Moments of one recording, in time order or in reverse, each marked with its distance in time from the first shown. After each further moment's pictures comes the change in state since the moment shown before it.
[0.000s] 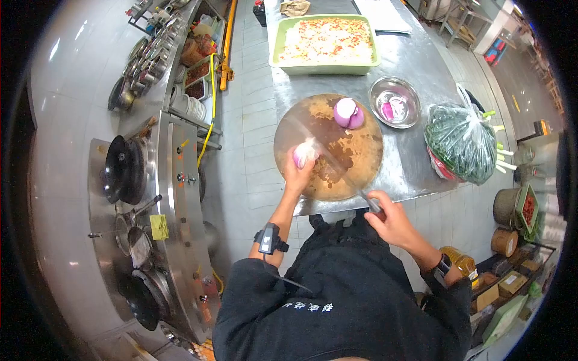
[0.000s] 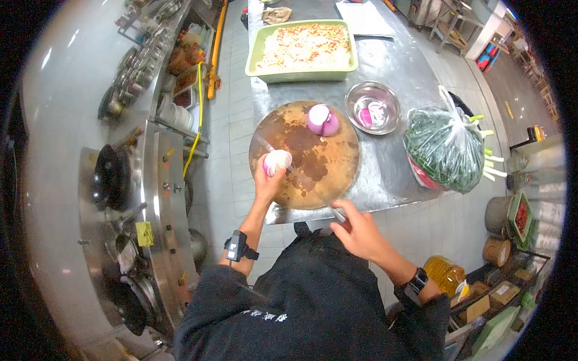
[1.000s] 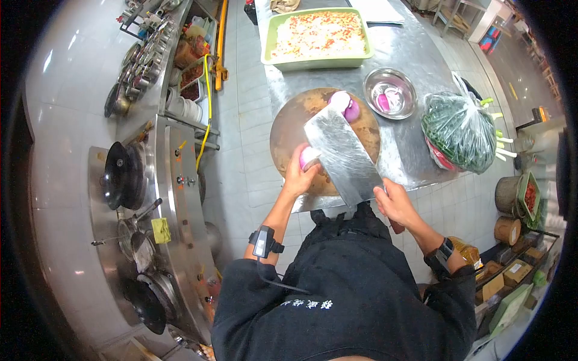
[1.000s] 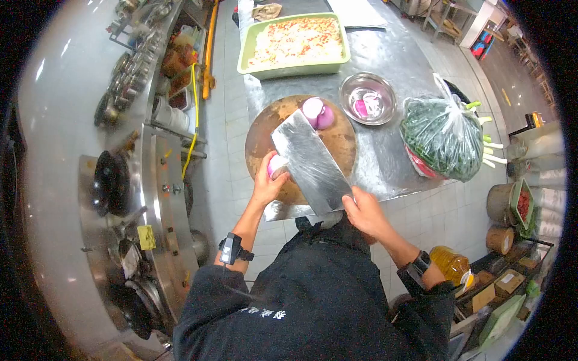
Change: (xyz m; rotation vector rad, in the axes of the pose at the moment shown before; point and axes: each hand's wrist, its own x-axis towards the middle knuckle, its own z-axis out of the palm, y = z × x) left_hand -0.011 0.012 -0.004 -0.048 -0.293 -0.034; right_hand 0.025 0.056 -0.001 0.045 0.086 0.170
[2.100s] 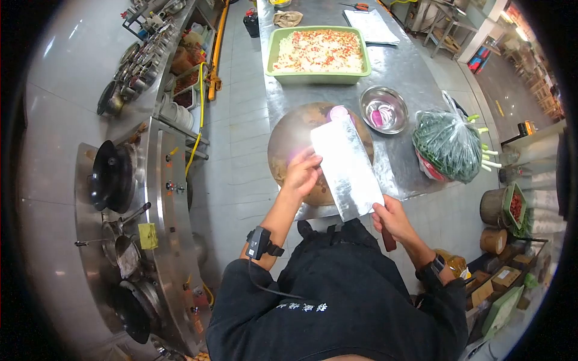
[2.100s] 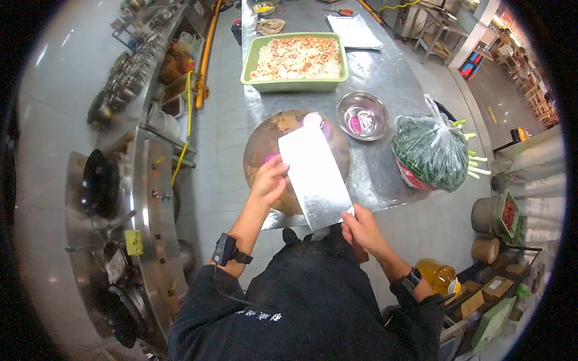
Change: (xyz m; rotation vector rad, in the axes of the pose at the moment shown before) left_hand 0.022 0.050 0.010 -1.050 -0.108 -0.363; right_hand -0.030 -0.019 0.005 0.540 -0.078 0.147
